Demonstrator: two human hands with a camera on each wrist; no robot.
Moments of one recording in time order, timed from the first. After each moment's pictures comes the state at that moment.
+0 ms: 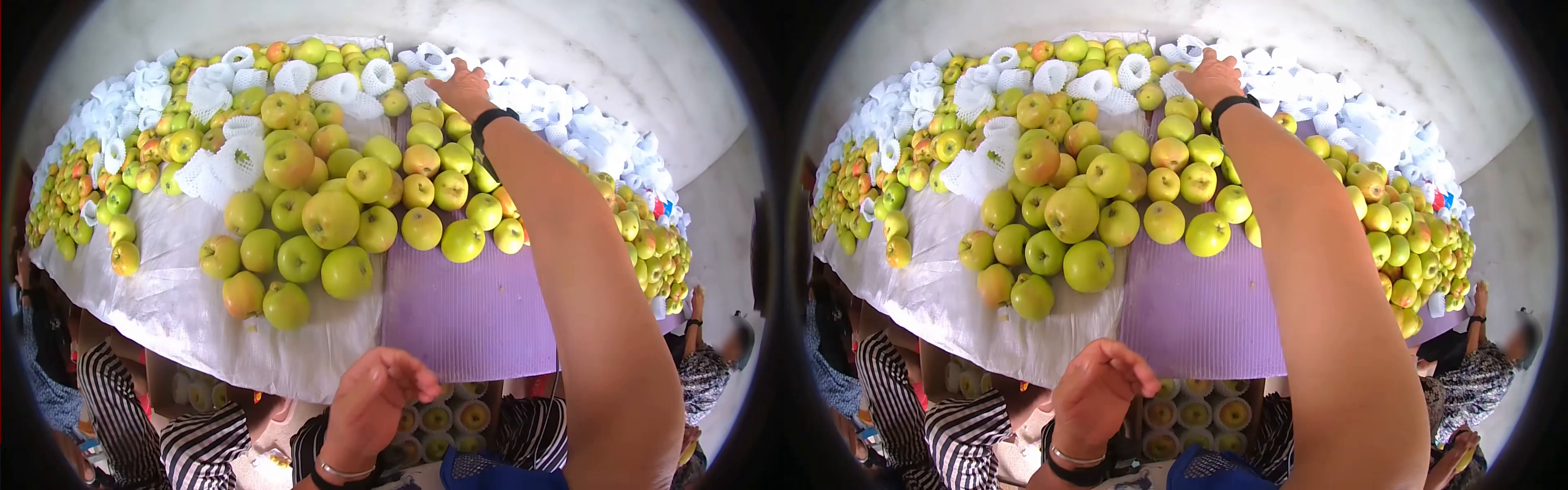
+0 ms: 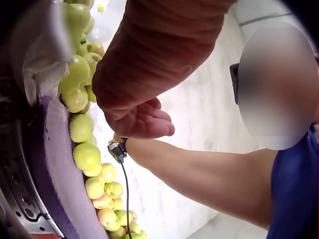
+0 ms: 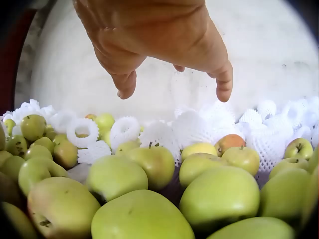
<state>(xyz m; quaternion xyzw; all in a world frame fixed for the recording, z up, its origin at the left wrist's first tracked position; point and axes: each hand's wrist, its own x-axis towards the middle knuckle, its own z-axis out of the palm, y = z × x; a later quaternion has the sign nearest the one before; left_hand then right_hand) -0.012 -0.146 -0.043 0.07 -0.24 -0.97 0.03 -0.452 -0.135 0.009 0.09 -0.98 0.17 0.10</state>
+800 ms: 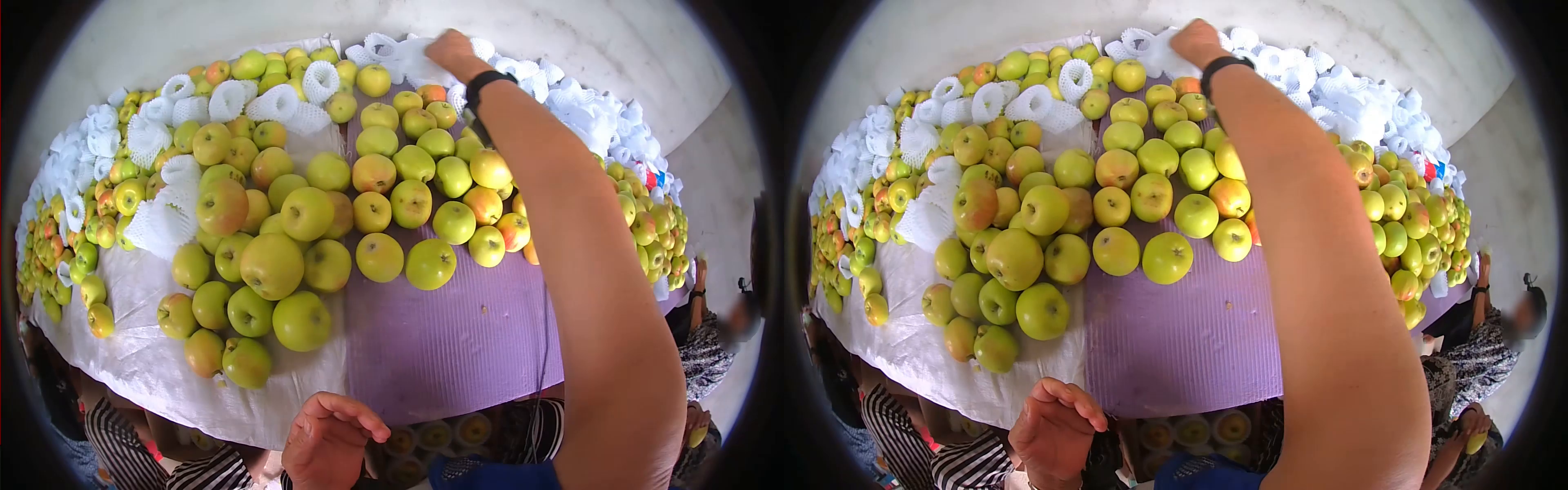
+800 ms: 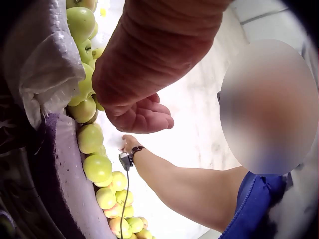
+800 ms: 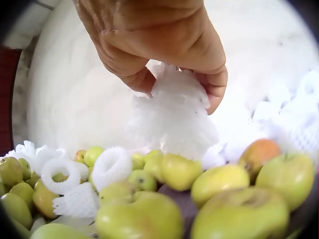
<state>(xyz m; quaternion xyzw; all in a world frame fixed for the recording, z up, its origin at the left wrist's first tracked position) -0.027 -0.154 -0.048 0.10 -0.22 -0.97 0.06 -0.565 -0.089 0.026 0.14 -0.96 0.18 0.13</state>
